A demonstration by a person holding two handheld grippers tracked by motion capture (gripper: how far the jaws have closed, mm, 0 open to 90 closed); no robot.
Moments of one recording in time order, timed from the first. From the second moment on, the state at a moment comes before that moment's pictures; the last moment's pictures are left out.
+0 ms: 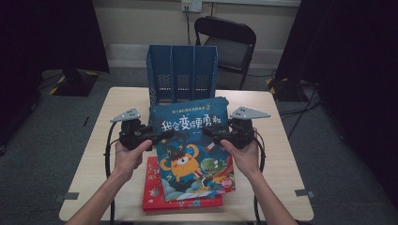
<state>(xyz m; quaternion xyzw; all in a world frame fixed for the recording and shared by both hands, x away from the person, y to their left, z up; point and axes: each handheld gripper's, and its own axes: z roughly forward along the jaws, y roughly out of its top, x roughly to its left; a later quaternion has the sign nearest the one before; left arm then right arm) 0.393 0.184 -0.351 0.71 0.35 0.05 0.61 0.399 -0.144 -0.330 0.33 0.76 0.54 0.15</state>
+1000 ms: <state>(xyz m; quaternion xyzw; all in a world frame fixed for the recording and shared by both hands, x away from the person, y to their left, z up) 0.364 0.170 -0.325 0.72 0.24 0.07 0.65 0.375 -0.142 -0.324 0.28 0.75 0.57 0.19</state>
